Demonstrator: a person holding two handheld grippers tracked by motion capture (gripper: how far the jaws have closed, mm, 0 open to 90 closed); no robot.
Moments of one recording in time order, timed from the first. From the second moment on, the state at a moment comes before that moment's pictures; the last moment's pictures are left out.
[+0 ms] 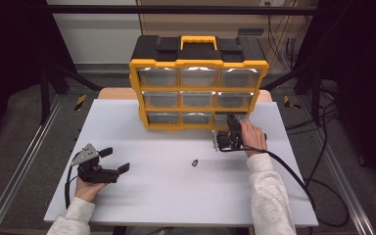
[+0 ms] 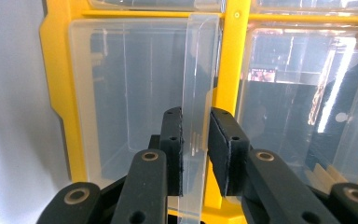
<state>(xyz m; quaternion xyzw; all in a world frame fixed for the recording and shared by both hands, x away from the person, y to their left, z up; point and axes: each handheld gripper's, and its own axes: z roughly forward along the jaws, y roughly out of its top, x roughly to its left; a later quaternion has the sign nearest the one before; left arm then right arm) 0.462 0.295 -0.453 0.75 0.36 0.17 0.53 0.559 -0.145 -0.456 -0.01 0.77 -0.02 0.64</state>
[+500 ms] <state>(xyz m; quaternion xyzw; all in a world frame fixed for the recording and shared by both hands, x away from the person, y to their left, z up) 0.462 0.295 -0.453 0.75 0.36 0.17 0.53 0.551 -0.146 -0.455 -0.02 0.77 -0.02 0.63</state>
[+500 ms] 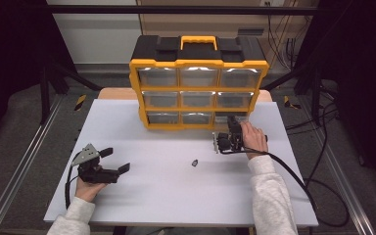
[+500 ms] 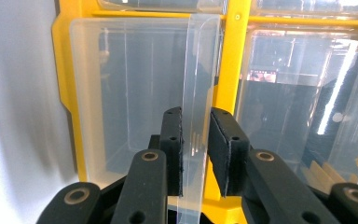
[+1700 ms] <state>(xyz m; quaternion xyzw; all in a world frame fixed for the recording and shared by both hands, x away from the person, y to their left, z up) 0.462 0.294 -0.453 0.75 0.36 0.17 0.53 0.536 -0.144 -0.451 -0.01 0.78 -0.01 0.62</state>
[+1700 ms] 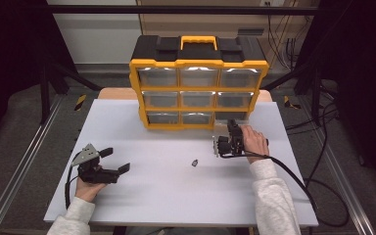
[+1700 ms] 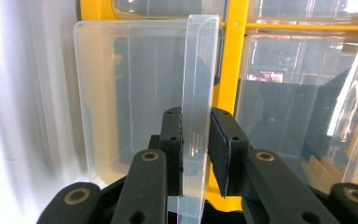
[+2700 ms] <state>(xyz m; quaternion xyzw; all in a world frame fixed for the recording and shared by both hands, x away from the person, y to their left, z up) 0.461 0.294 -0.453 0.75 0.36 0.17 0.53 0.528 -0.144 -0.451 -0.01 0.78 -0.01 0.62</state>
